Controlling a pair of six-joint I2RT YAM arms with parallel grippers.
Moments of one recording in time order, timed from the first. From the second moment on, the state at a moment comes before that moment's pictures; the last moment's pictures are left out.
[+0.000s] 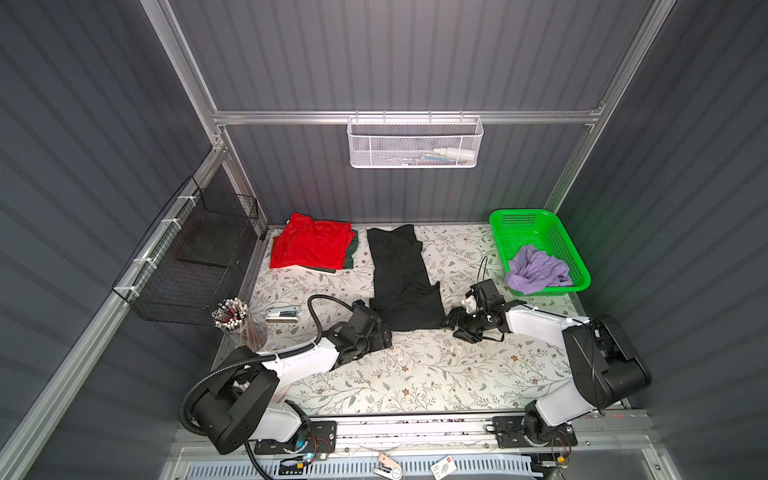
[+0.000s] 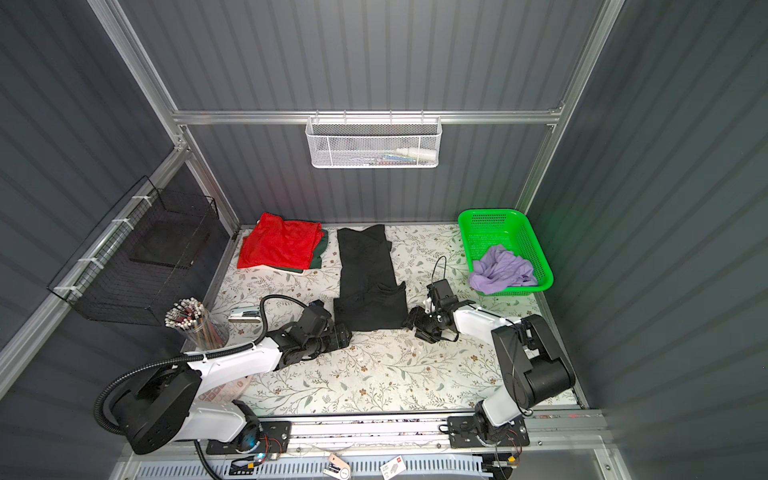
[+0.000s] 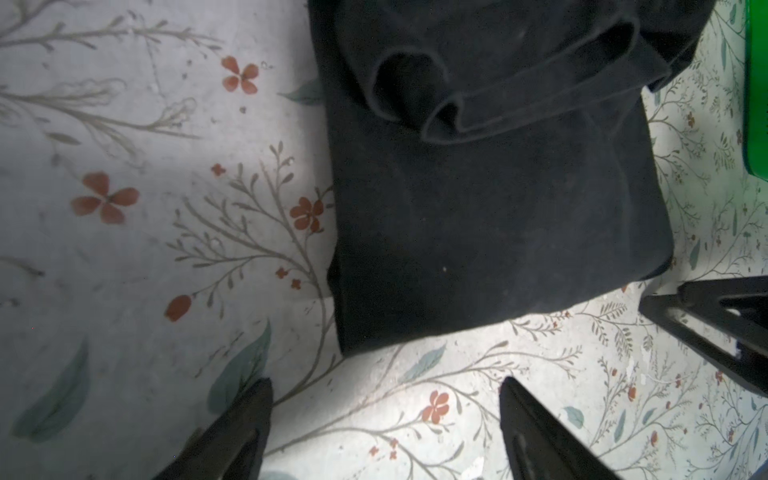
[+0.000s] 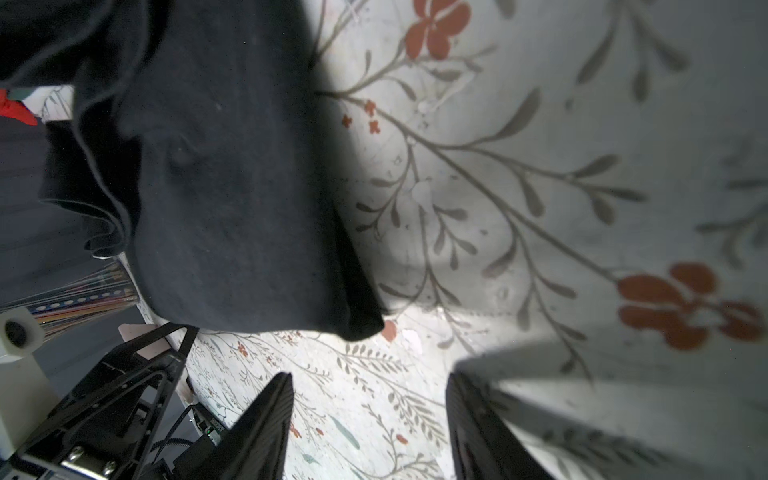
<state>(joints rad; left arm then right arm) -0.73 1.40 0.58 -0.10 -0.01 -0.83 0.36 1.57 0.73 -0.28 -0.48 0.77</state>
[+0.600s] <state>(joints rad) -0.73 1.52 0.68 -0.07 -0.04 -0.80 0.36 1.60 0.75 -0.27 -0.47 0.77</state>
